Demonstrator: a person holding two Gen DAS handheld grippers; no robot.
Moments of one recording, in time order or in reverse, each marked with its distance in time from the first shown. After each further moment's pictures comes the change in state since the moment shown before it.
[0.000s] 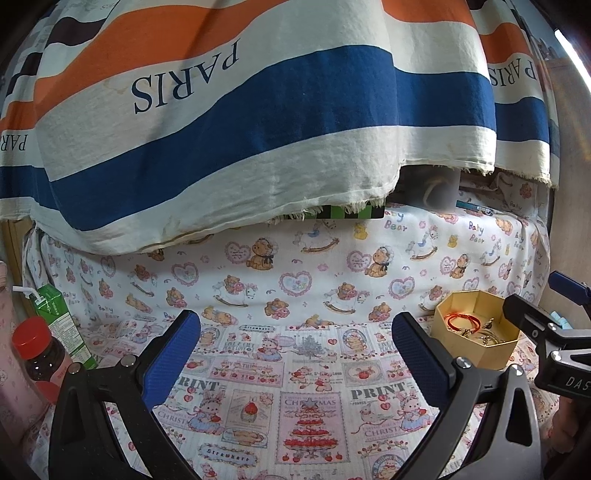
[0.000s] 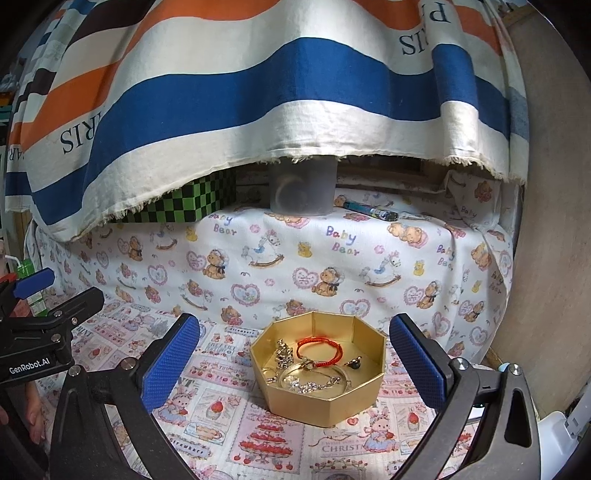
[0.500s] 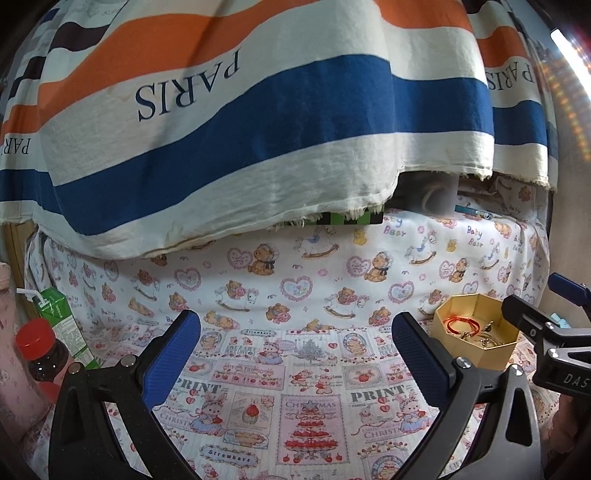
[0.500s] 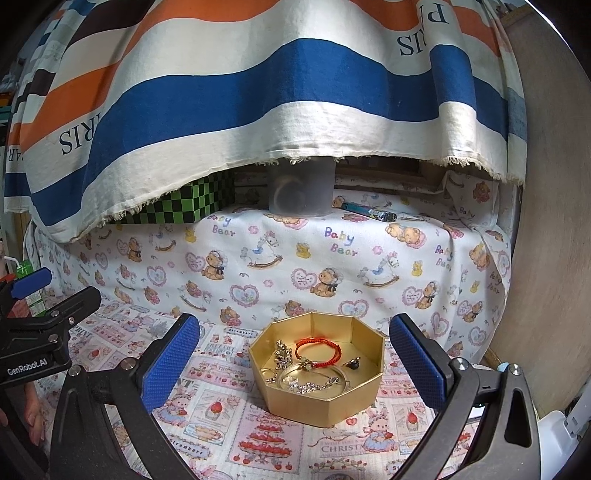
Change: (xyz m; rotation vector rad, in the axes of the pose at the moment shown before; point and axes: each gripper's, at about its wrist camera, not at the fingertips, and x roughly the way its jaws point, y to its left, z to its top) left arm -0.003 0.002 0.001 0.003 -0.027 -0.001; right arm 0.002 -0.002 0.000 0.009 -0.001 -0.002
